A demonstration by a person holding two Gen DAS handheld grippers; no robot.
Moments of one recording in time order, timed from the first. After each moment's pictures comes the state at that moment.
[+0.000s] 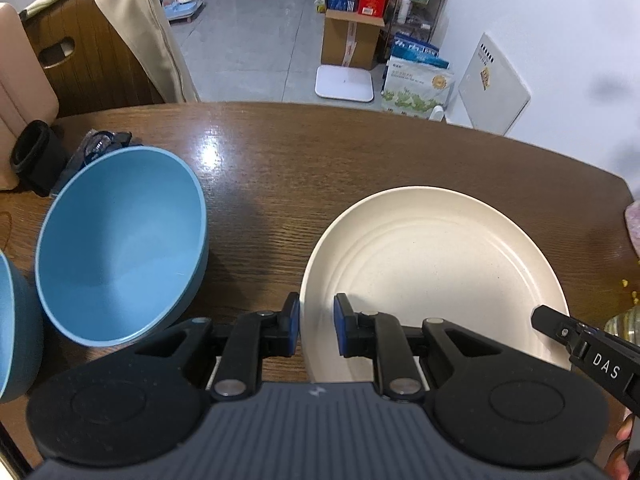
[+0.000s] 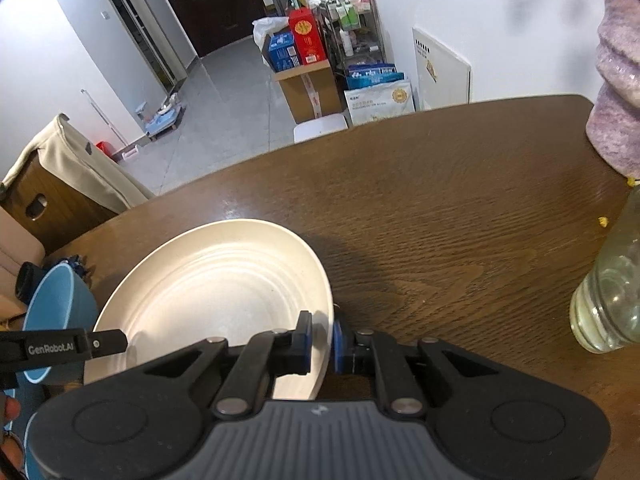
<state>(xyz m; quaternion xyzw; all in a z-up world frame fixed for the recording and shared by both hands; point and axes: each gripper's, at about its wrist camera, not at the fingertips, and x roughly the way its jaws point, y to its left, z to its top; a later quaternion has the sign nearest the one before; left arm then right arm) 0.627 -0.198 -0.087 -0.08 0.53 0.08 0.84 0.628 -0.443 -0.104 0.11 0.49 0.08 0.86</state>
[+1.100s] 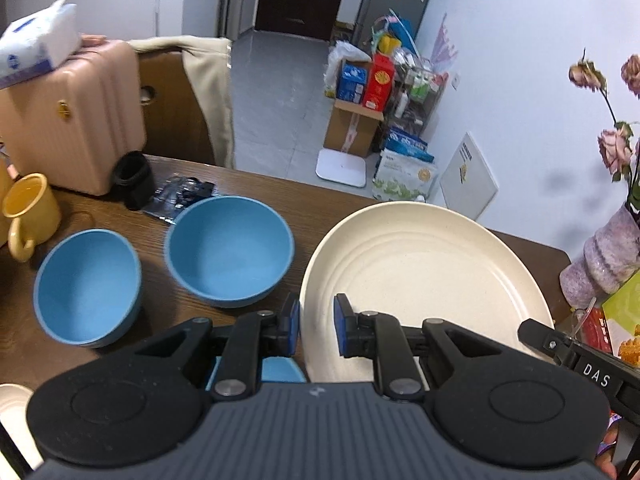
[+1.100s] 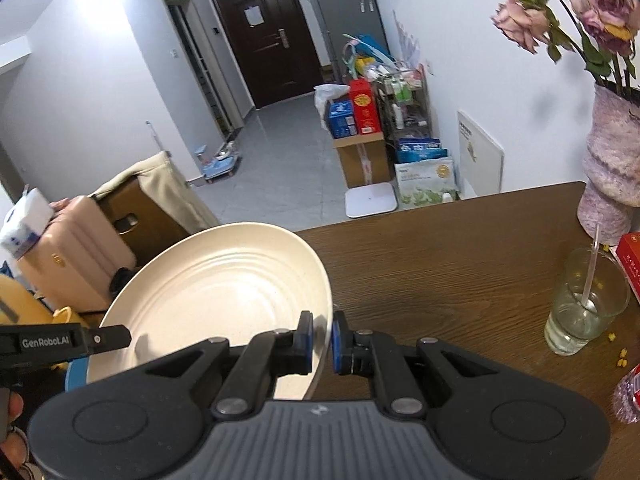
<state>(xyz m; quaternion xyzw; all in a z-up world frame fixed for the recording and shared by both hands) 0.484 -0.158 0.032 -0.14 0.41 0.09 0.90 0.522 -0.422 0.023 0.09 0.39 0.15 0.90</state>
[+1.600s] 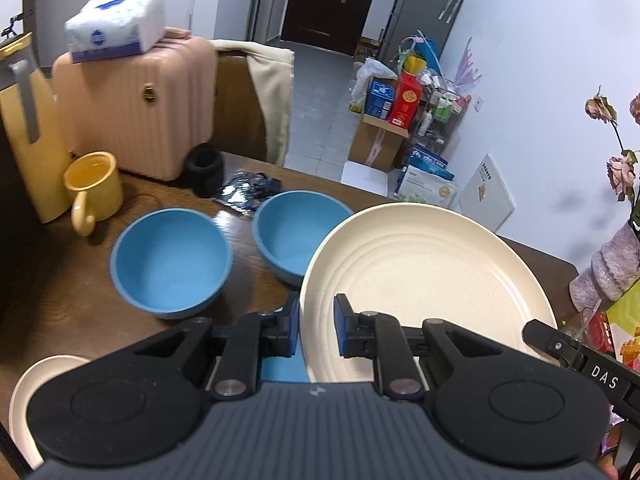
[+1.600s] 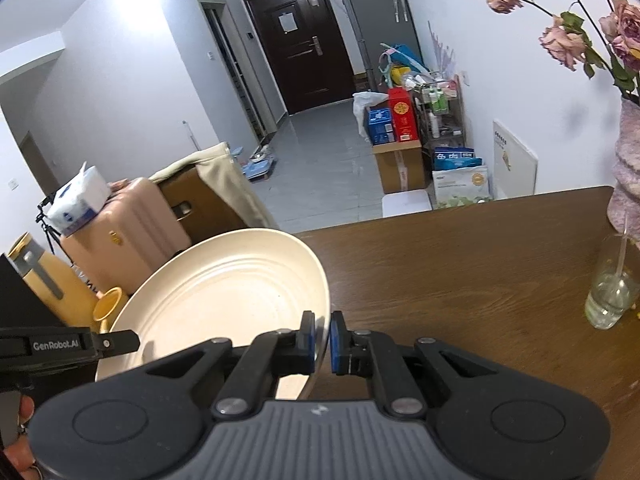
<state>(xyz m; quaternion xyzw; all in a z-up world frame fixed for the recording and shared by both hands) 0.402 -0.090 0.044 -0.17 0.39 0.12 0.90 0.451 -0.358 0.041 0.09 0.38 0.19 0.90</state>
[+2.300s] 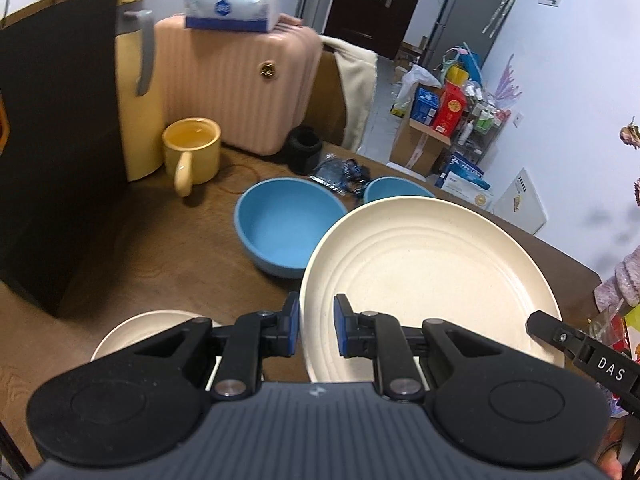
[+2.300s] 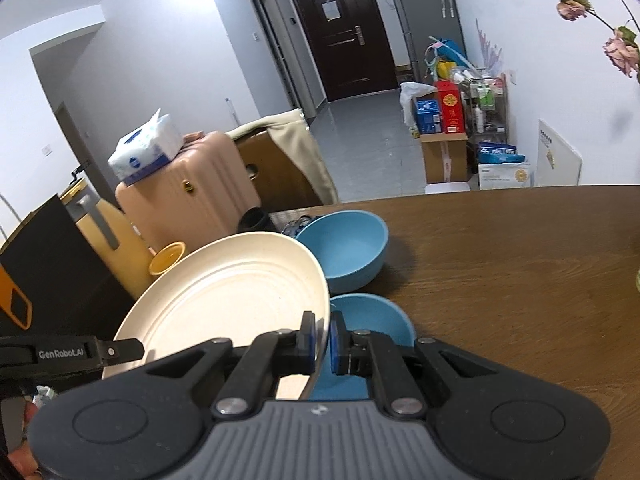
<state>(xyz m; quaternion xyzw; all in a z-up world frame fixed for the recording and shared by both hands) 0.300 -0.004 0.037 -0.20 0.39 0.16 0.88 0.369 -0.260 0.041 0.07 0.38 0.24 0.89</state>
